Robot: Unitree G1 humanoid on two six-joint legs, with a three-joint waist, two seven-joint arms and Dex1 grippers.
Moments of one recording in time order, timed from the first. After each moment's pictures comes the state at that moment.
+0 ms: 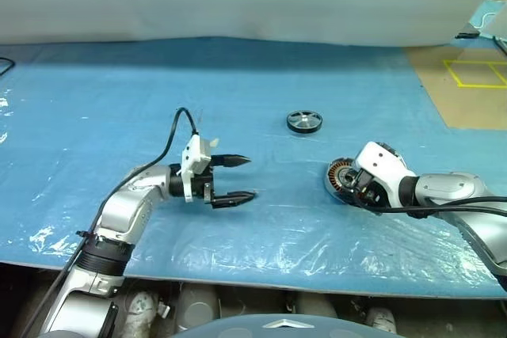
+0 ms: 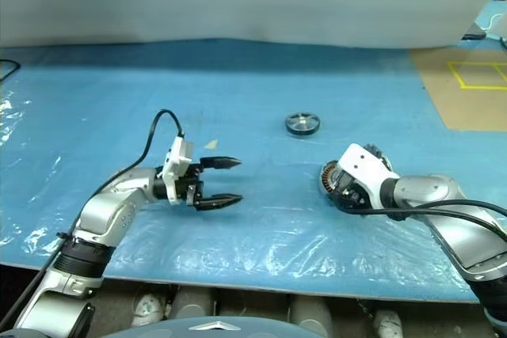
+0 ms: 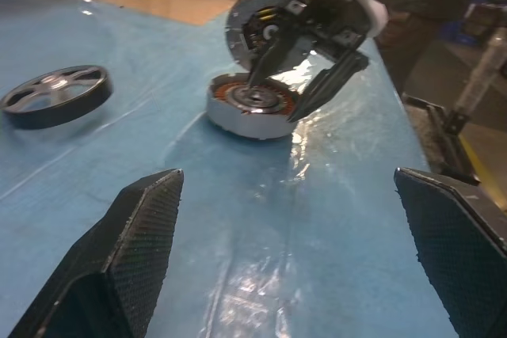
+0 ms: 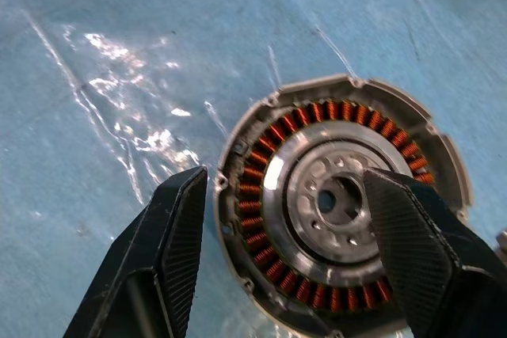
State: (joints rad) left arm -0.31 0.45 -0.15 -0.07 -0.48 0.30 -1.22; right arm -0.13 -1.00 0.05 -0.55 0.36 0.93 0.71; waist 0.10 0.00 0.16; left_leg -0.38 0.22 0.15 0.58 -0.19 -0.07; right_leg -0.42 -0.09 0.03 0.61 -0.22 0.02
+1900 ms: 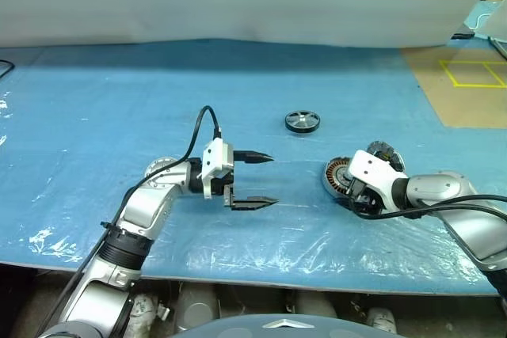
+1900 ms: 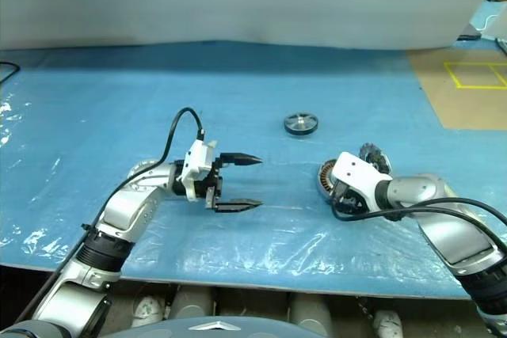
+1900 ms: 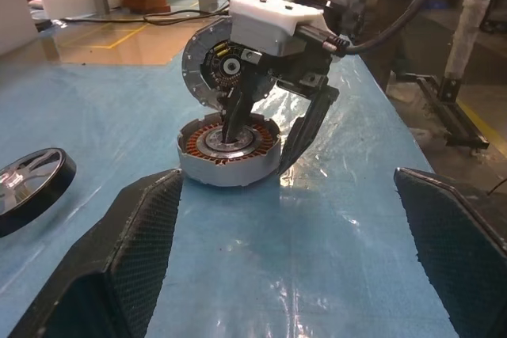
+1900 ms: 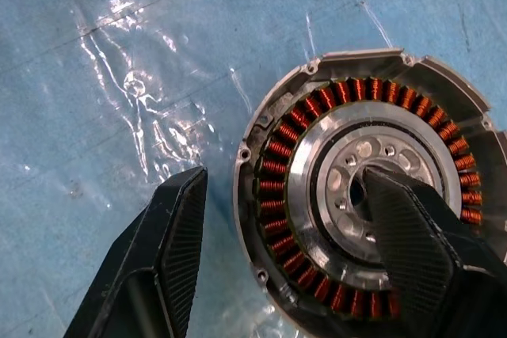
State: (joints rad) left arm -0.38 0.37 -0.23 -0.03 -0.37 0.12 -1.21; right arm -0.17 -1.01 0.19 -0.45 0.17 0.80 0.82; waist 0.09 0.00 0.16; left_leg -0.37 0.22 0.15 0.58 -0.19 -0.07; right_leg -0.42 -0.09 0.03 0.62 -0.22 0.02
